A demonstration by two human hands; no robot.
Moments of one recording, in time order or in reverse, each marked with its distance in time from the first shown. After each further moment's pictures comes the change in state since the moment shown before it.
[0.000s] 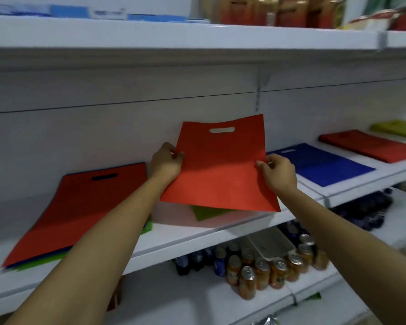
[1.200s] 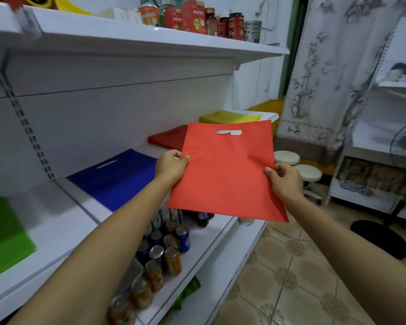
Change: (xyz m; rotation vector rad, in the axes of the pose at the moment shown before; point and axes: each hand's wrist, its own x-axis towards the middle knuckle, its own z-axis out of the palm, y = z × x) left_hand -0.123 0.353 0.419 -0.370 -0.551 0.223; right_hand 0.024 0.320 -0.410 -0.118 0.480 0.400
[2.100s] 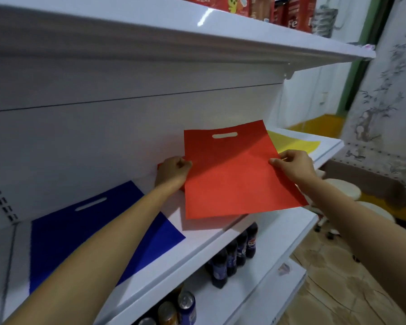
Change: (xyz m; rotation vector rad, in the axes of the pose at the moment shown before) left_hand 0.233 -0.038 0.048 0.131 0.099 -0.030; right_hand 0.308 -0.017 0.157 -0.048 -0.248 -0.131
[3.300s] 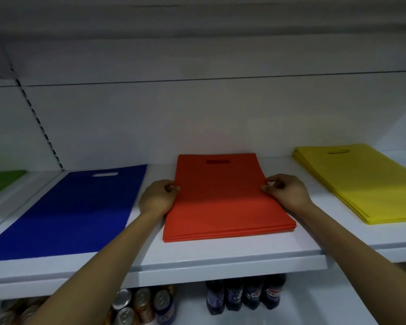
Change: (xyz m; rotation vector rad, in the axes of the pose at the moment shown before) left_hand 0.009 -0.034 0.082 0.424 0.418 -0.570; right_hand 0.179 0.084 0.140 0.060 -0.675 -0.387
